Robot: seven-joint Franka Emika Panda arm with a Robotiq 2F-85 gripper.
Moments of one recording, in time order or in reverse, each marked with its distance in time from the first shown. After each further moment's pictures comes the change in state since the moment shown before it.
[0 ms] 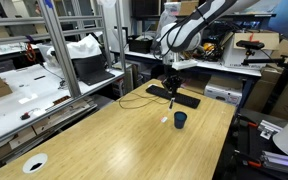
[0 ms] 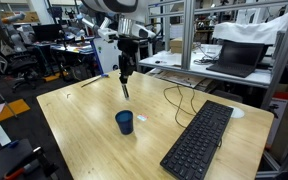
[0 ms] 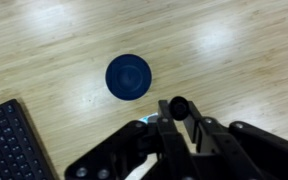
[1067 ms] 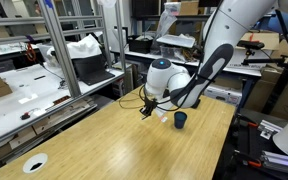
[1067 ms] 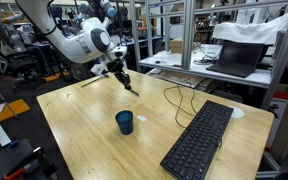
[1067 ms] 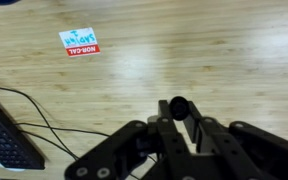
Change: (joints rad) arm 0.534 0.296 -0.295 0.011 -0.553 0.699 0.559
